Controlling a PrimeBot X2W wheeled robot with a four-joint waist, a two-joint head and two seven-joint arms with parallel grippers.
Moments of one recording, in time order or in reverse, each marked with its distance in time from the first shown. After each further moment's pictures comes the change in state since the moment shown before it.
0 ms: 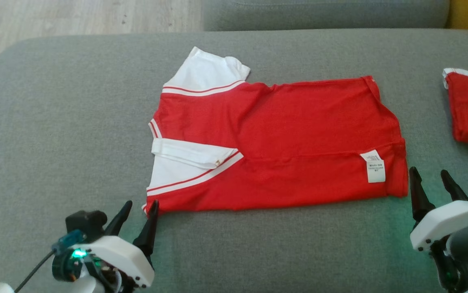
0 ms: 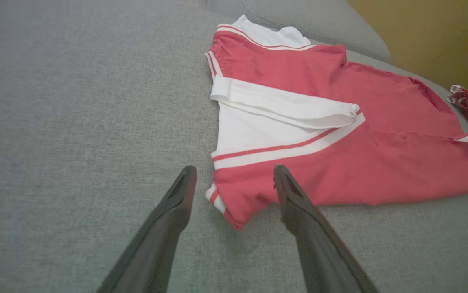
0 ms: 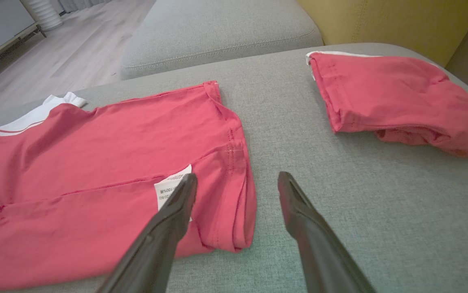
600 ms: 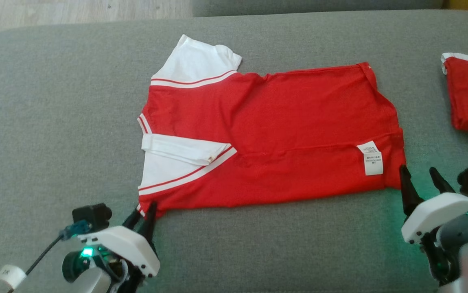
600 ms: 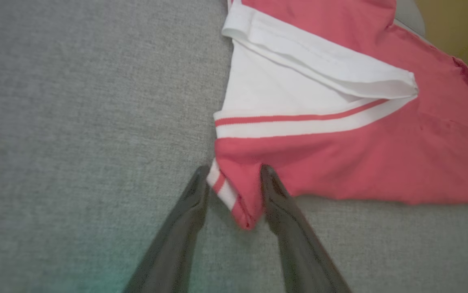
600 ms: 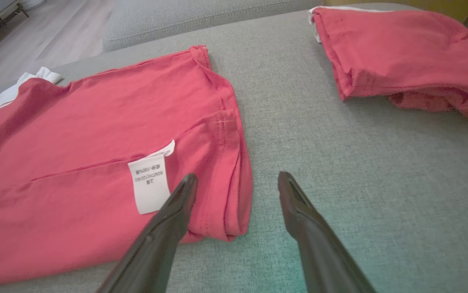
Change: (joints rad) left arm -0.055 -0.069 0.009 0.128 -0.089 0.007 0.069; right arm -0.059 0.000 0.020 0.090 -0.003 0.000 0.005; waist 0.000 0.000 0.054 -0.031
